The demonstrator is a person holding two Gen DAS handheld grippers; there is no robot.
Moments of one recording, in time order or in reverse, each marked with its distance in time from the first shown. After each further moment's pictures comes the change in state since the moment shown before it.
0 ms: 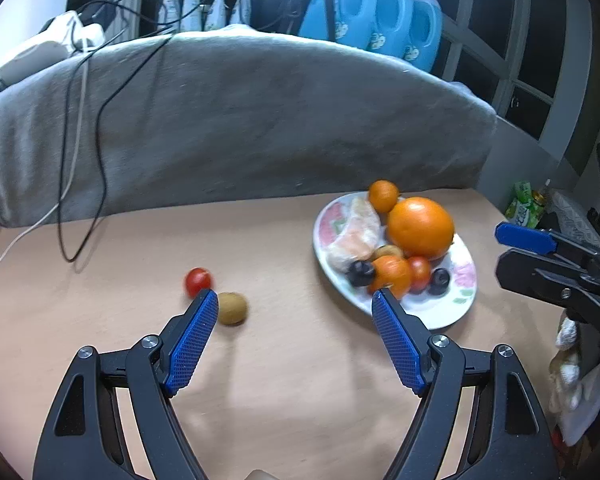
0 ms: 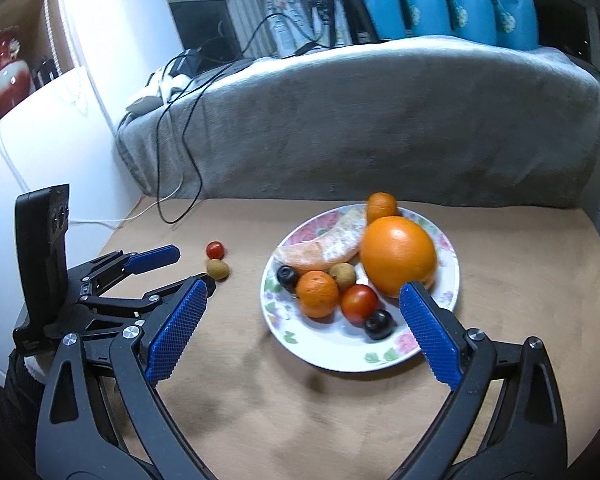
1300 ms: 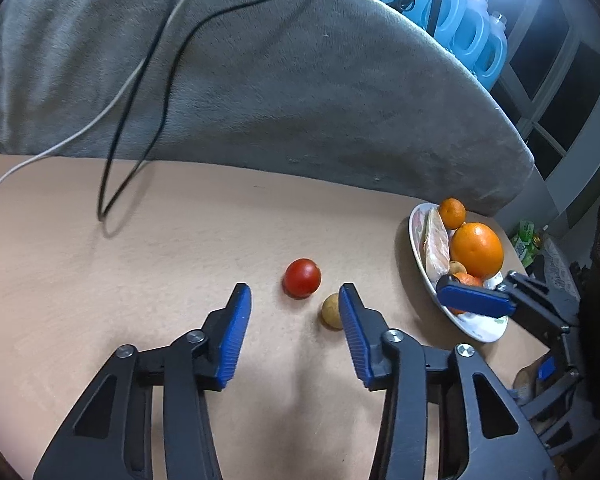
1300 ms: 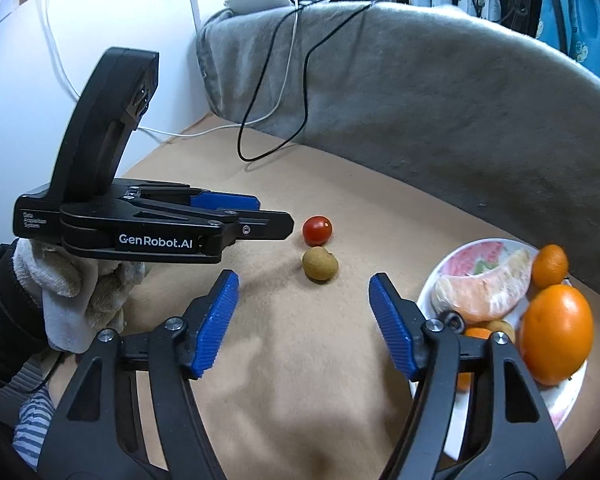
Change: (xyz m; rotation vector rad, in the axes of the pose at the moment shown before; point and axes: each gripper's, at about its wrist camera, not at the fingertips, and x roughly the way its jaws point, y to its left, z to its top) left arm 0.027 0.105 -0.002 -0.217 0.096 -0.109; right arm 0.101 0.106 -0.002 -0.340 0.162 0.130
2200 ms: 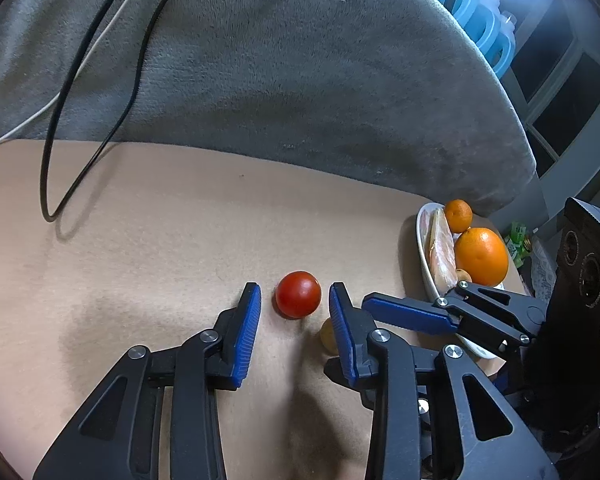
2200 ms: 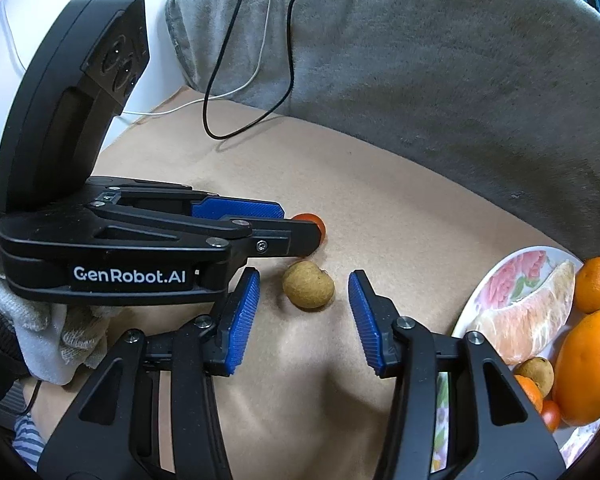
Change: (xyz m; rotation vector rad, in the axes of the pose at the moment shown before) left arm 0.026 0.011 0.009 -0.033 0.064 -0.067; right arm 0.060 -0.011 0.015 0.017 0.097 -0.014
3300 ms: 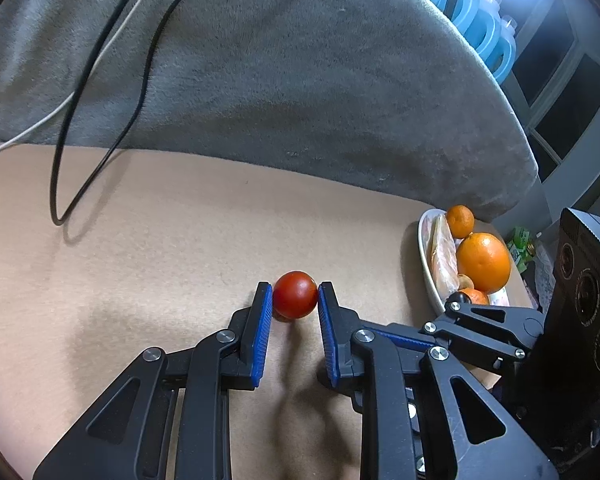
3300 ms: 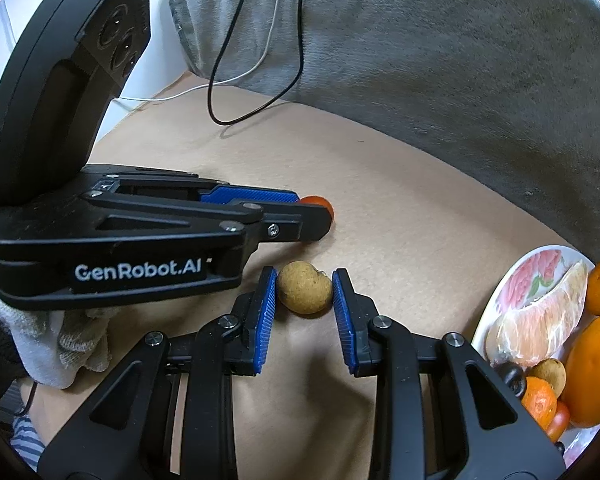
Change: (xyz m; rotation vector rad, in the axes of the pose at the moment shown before) left arm 0.001 -0.007 0.000 0.002 -0.037 0.018; right arm 0.012 0.001 0.000 -0.018 0.033 0.010
